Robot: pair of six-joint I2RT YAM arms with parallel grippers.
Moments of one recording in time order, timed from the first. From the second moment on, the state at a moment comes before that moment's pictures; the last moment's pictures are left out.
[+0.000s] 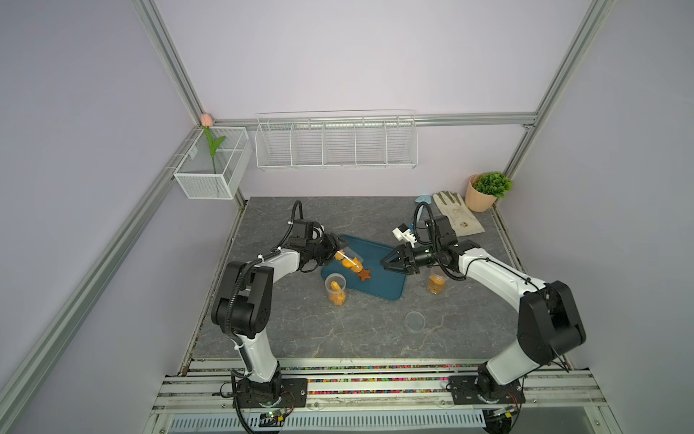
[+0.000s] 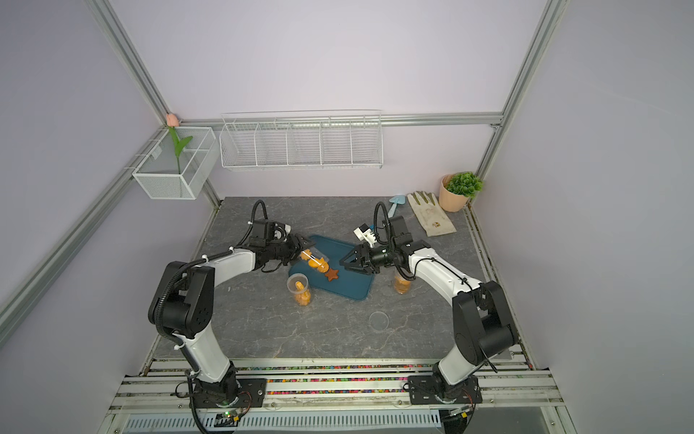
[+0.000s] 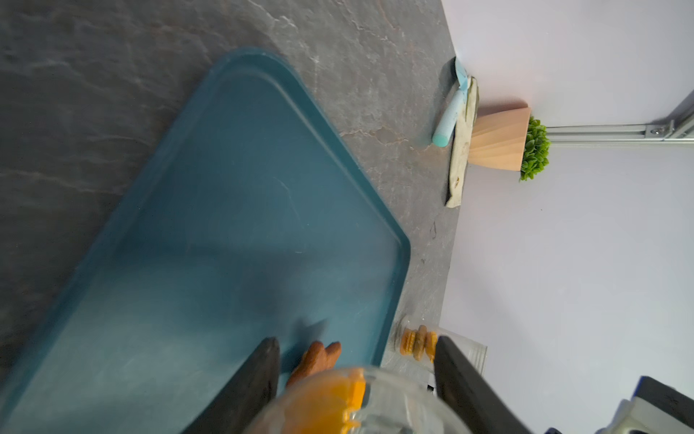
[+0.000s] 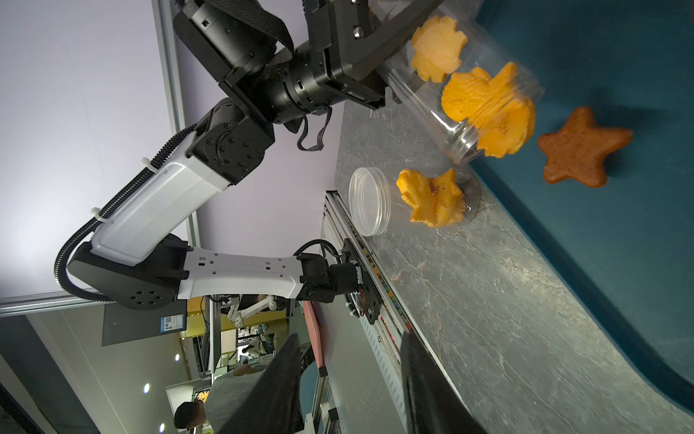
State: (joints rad) left arm -0.28 1.82 1.08 0.03 0.65 -0.92; right arm 0.41 1.60 1.12 -0.35 -1.07 0.64
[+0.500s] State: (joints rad) left arm -0.28 1.85 1.07 0.09 0.68 -0.97; right arm 0.41 1.60 1.12 -0.37 -1.07 0.62
